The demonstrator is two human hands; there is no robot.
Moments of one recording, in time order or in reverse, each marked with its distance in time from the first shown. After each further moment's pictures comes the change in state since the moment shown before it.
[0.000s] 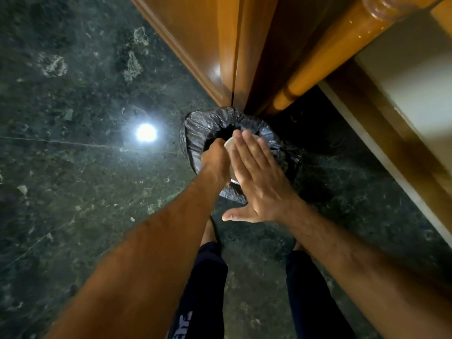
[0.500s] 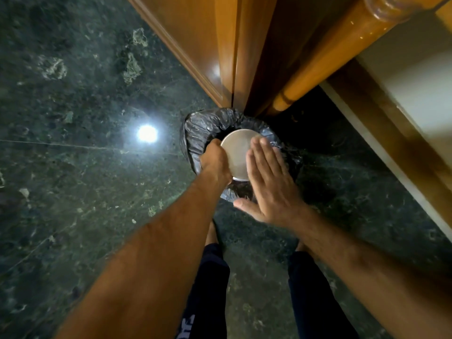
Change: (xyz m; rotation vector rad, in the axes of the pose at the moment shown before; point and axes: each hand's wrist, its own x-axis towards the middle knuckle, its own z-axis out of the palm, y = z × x) left_hand 0.000 0.005 0.007 0.020 0.080 -0.011; right_hand -0.021 0.013 0.017 -0.014 0.036 0.111
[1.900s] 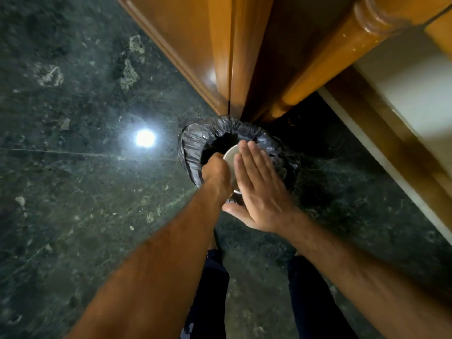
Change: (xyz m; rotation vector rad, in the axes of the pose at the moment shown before) left_hand 0.006 -0.016 0.002 -0.049 -0.050 -0.035; right_hand 0.009 -0.014 -0.010 0.007 0.007 -0.069
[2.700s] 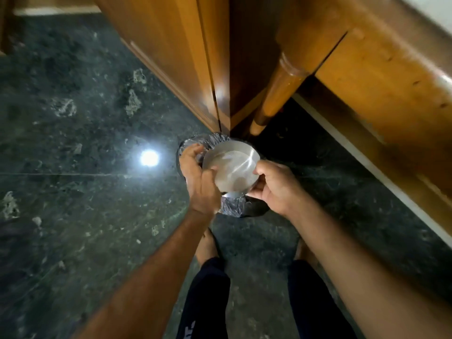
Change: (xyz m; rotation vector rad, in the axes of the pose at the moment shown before) left_hand -0.090 0.007 -0.034 0.327 -0.094 1.184; right_hand 0.019 0.012 -0.097 1.796 0.091 1.270
